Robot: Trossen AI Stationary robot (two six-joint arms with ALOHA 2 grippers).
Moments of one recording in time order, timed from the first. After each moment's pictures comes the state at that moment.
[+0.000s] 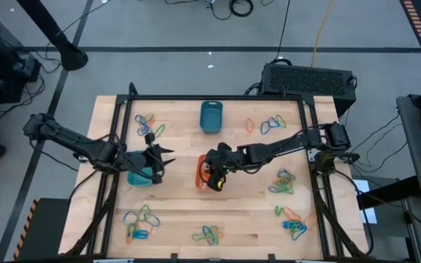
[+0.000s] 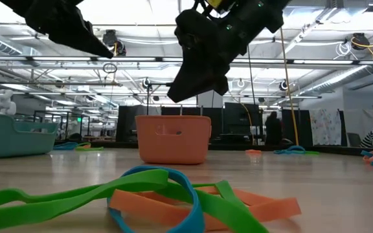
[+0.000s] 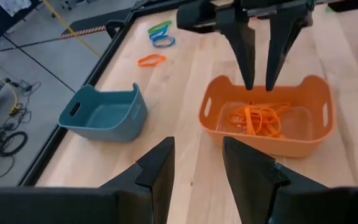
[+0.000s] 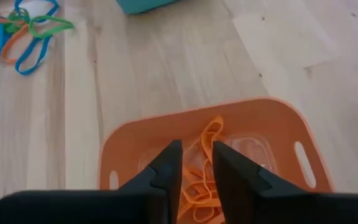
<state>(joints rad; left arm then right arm) -0.34 0.92 0.60 -0.27 -0.59 -0.05 0.10 1.83 1.22 -0.16 0.11 0.40</state>
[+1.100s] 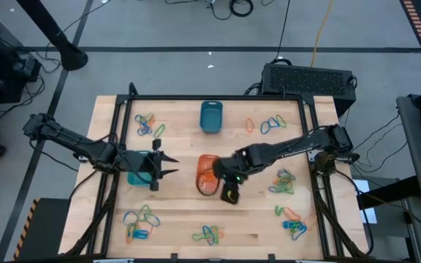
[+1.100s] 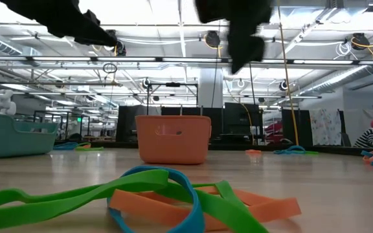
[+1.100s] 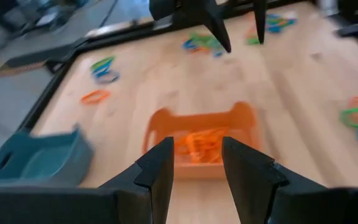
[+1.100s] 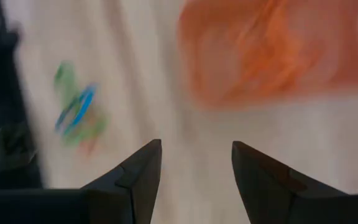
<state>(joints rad) -0.34 0.92 0.55 -0.07 -0.35 0.08 0.21 1.82 1.55 -0.92 -0.17 0.57</state>
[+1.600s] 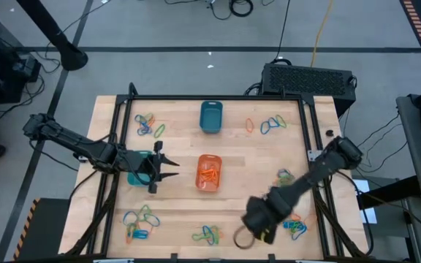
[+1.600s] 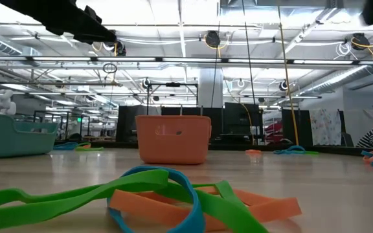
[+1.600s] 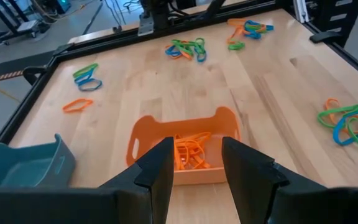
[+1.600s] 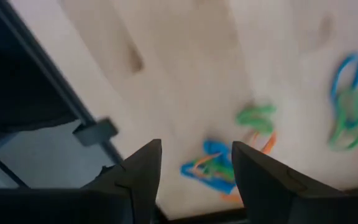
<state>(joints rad) -0.34 0.92 0.55 -0.06 -0.29 0.08 0.61 1.82 1.55 -1.28 -0.24 1.07</state>
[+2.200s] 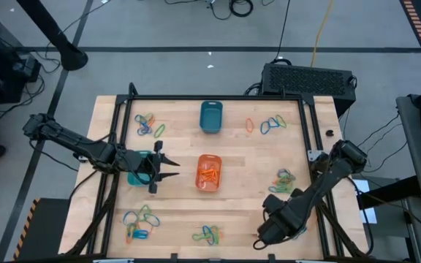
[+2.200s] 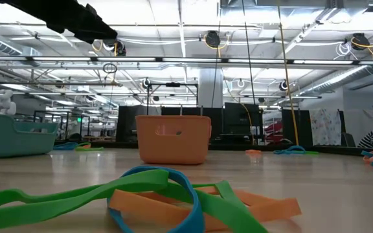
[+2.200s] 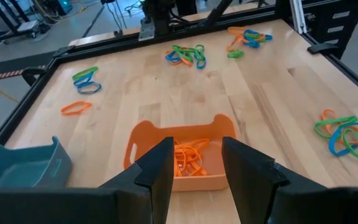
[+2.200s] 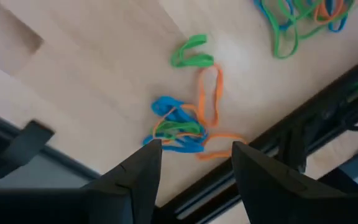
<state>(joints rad) -0.34 0.92 0.55 -0.03 -0.29 0.06 0.73 1.82 1.51 -1.49 -0.18 1.43</state>
